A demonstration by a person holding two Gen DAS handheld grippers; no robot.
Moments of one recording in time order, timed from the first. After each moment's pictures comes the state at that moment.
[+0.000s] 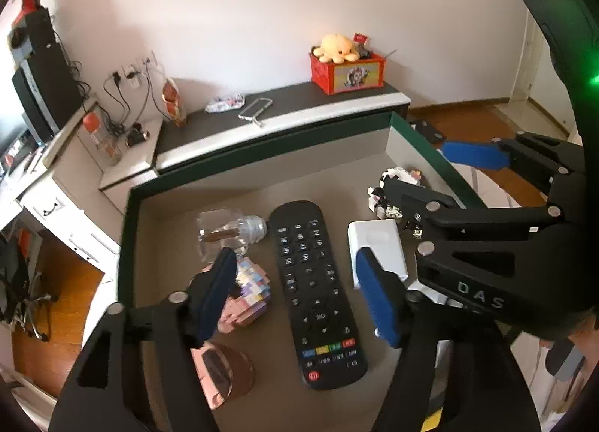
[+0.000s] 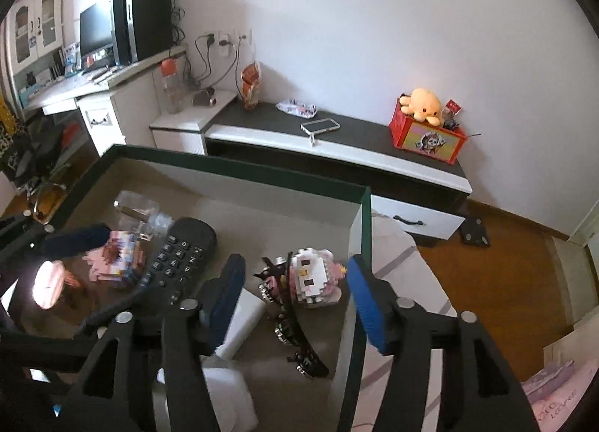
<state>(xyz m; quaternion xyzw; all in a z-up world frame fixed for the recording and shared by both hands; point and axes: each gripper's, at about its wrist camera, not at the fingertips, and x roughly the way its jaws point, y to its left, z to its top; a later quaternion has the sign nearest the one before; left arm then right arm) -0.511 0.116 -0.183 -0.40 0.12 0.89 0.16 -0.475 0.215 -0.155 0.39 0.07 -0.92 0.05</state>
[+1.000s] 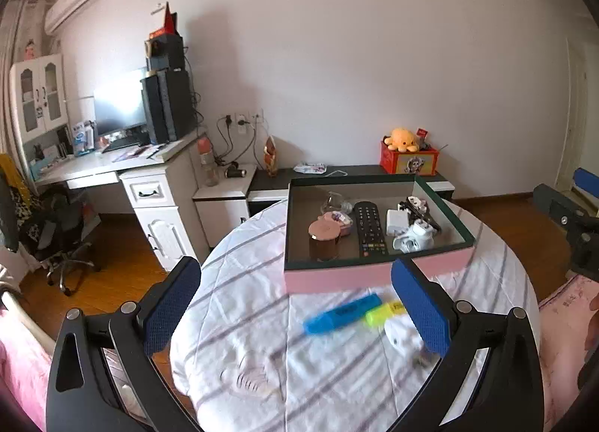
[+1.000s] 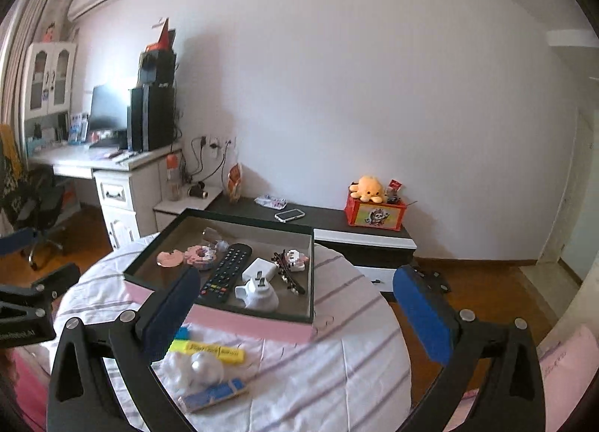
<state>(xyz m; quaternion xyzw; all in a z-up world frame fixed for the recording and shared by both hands) -0.256 -0.005 -0.110 -0.24 0.04 0.97 0.03 -0.213 0.197 -0.059 0.19 0.06 -0.98 -0.01</state>
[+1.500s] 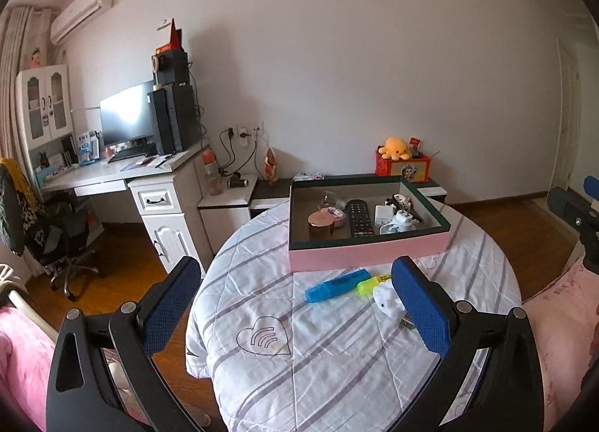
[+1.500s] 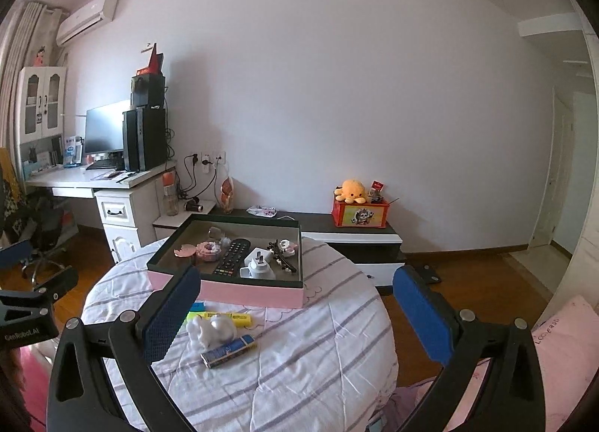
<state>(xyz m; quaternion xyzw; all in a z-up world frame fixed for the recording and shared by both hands) -0.186 -0.015 -0.100 -0.21 0.04 0.98 0.03 -0.128 0.199 -0.050 0.17 0.03 -0.98 -0.04</state>
